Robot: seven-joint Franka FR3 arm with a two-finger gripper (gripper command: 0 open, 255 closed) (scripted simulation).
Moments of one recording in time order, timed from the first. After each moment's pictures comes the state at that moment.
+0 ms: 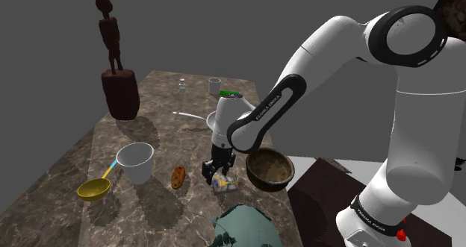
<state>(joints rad) -0.03 0.40 0.49 -2.30 0.01 2.66 0.46</state>
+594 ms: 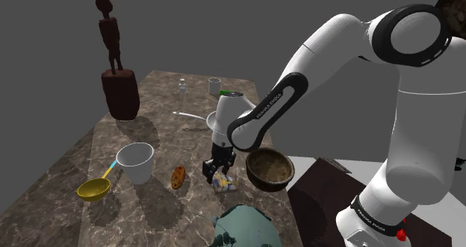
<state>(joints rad) -0.04 0.38 0.50 -2.31 0.02 2.65 0.45</state>
